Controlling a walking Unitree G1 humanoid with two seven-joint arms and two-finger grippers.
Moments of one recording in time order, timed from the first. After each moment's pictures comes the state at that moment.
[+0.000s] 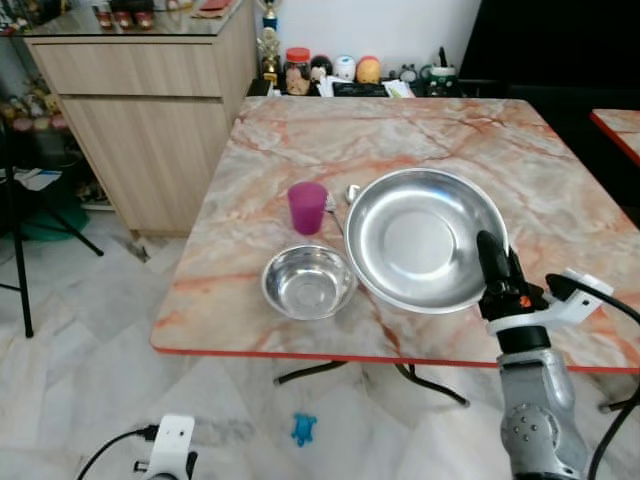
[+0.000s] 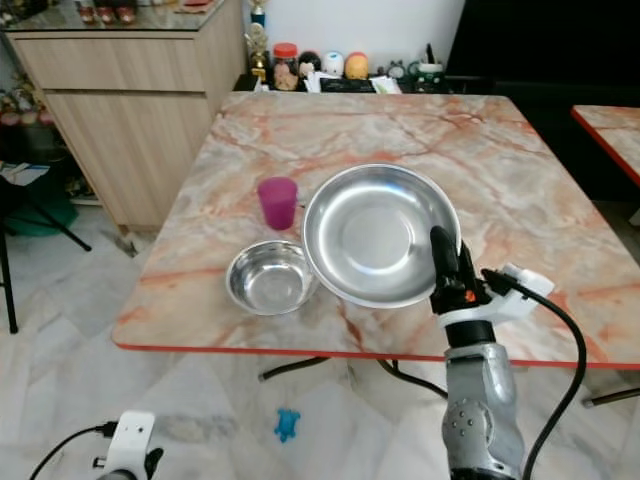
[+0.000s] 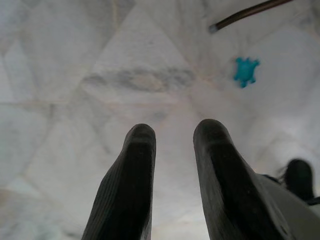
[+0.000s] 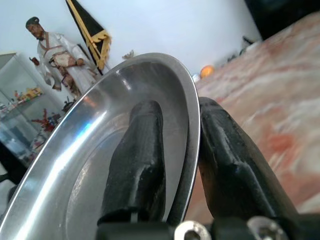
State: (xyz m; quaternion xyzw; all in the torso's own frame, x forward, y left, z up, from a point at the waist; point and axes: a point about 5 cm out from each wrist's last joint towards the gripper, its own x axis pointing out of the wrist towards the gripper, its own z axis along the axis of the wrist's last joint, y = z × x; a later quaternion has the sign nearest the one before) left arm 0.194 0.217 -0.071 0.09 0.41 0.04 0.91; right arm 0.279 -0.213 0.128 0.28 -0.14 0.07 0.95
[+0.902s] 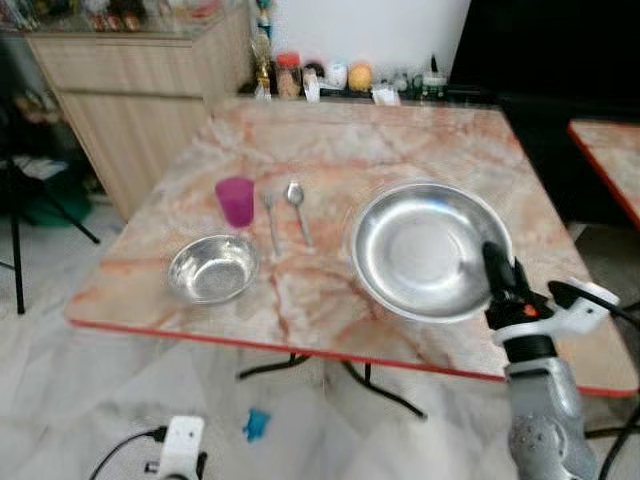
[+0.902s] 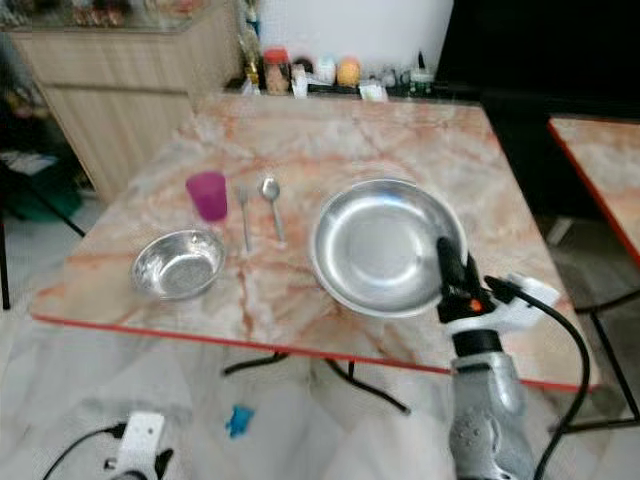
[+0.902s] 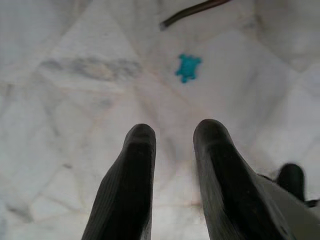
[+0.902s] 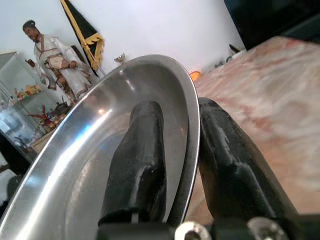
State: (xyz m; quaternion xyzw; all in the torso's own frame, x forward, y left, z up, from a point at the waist) left arm 0.194 0.210 -0.072 0.09 0.40 0.04 0.91; right arm 0.276 -0.213 0.125 0.27 -0.13 0.06 0.95
